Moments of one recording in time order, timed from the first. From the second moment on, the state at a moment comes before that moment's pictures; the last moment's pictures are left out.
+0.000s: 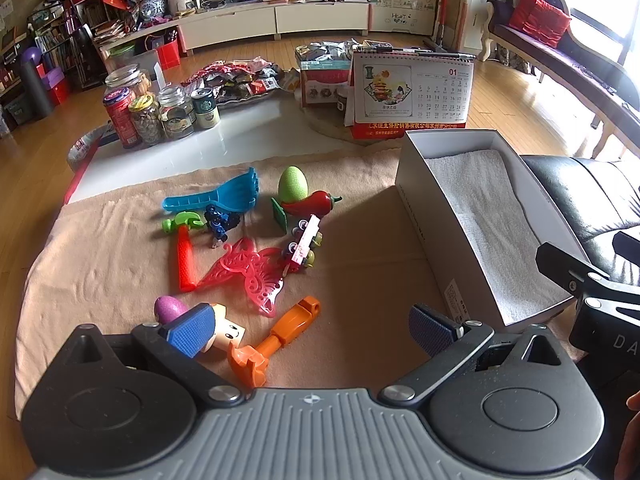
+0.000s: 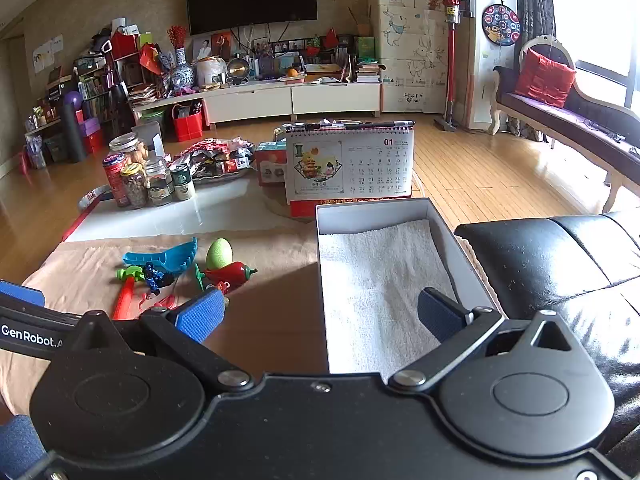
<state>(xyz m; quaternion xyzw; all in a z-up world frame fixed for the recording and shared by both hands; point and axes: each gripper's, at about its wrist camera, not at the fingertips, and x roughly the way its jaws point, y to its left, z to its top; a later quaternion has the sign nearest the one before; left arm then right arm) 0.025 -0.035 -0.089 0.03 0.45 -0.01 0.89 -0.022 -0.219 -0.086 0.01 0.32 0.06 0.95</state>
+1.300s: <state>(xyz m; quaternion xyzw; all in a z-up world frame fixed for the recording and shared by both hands) 0.026 -0.032 -0.090 0.03 0.45 -0.01 0.89 -0.016 -0.207 -0.094 -0.01 0.32 0.07 0.95</state>
